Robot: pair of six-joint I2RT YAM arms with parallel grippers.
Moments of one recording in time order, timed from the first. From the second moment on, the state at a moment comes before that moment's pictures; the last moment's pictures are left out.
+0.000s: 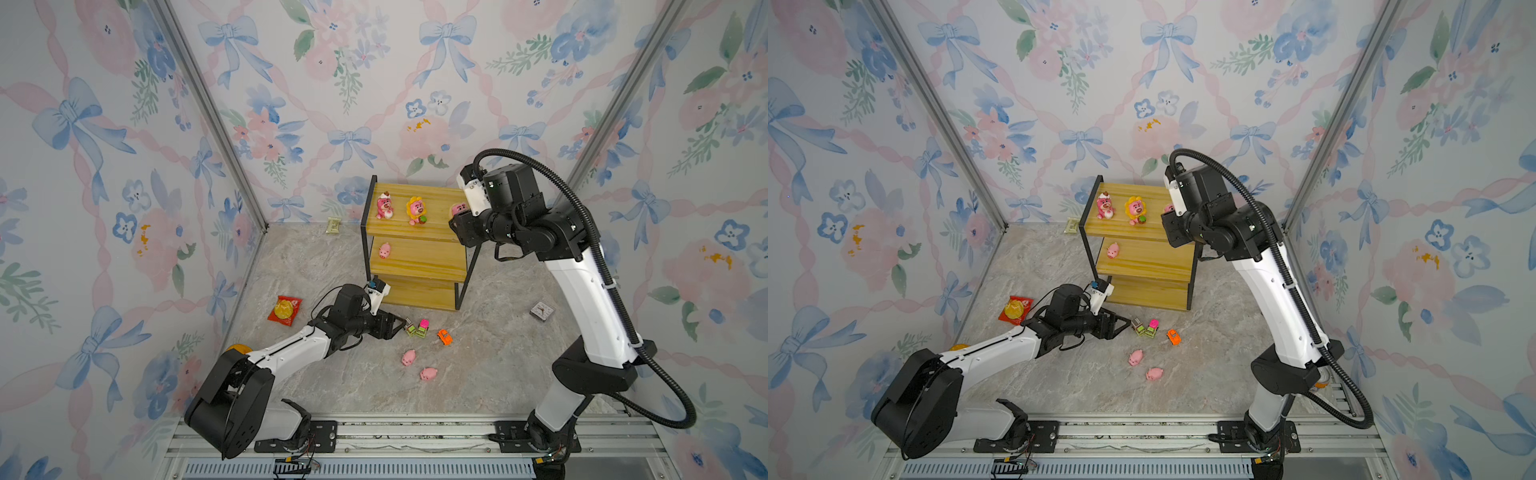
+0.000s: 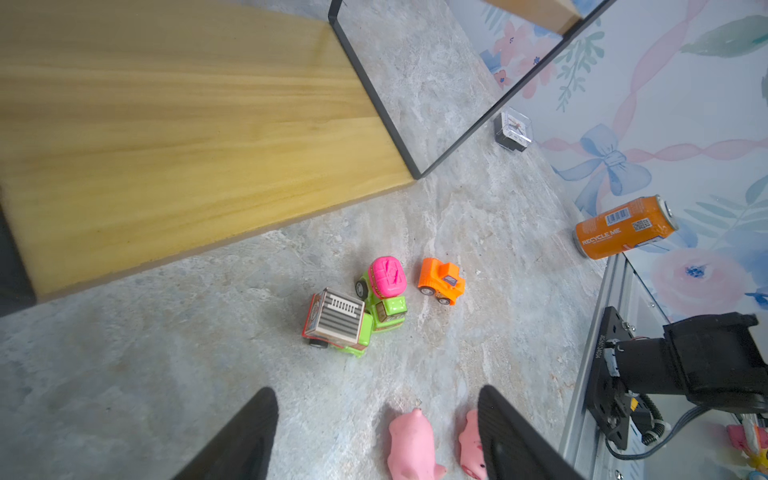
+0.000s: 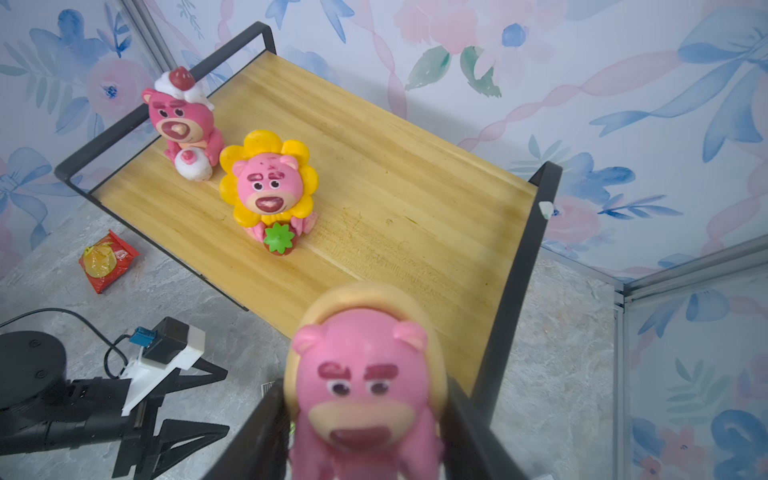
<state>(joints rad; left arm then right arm) -0.52 1.34 0.62 0.08 0.46 -0.29 0.64 1.77 2.47 -1.36 0.24 0.06</state>
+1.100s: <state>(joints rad) -0.52 1.32 0.62 0.08 0.46 -0.29 0.56 1.88 2.47 -1.31 0.16 0.04</state>
